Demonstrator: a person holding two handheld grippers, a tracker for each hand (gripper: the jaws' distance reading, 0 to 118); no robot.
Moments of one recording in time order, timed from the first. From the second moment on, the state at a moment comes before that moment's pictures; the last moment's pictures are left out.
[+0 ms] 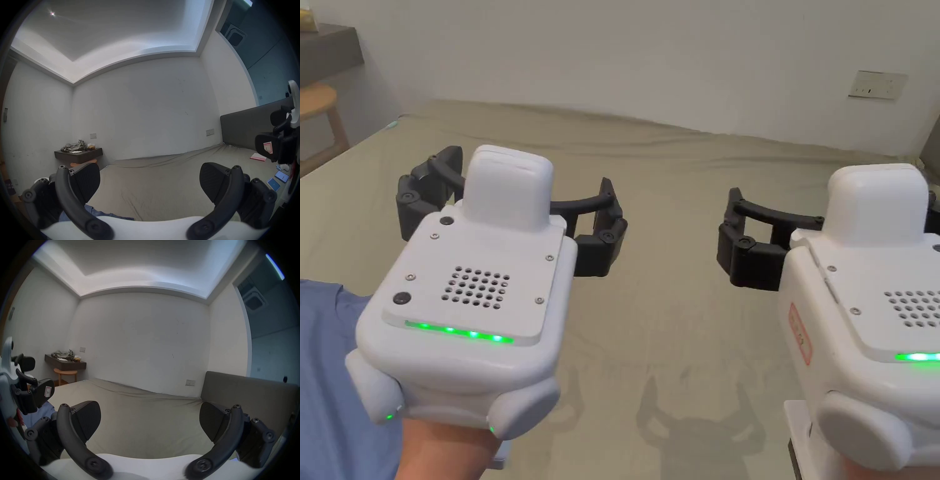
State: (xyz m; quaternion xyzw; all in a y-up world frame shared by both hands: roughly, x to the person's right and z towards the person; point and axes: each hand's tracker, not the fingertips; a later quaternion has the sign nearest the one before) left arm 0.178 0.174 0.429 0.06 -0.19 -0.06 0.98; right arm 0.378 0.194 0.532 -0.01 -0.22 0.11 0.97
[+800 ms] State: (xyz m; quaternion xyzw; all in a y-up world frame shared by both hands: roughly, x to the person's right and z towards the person) left arm 0.191 0.167 0.421 0.03 -0.21 -0.07 0.97; right arm 0.381 0.184 0.518 -0.04 -0.19 0.10 0.98
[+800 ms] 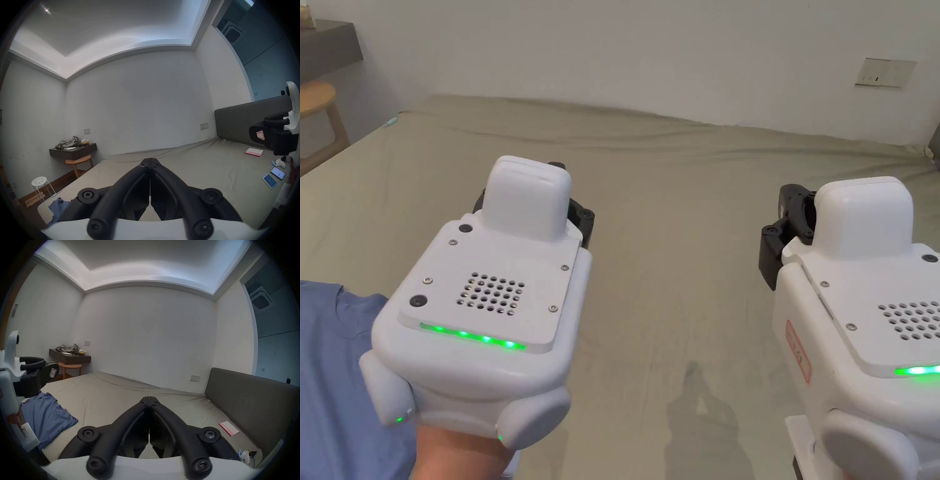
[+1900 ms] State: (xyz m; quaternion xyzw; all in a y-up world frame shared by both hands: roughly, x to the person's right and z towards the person) left arm 0.081 0.181 0.427 0.01 -0.06 -0.11 0.99; right arm 0.316 0.176 0.476 -0.04 -0.04 0.11 0.99
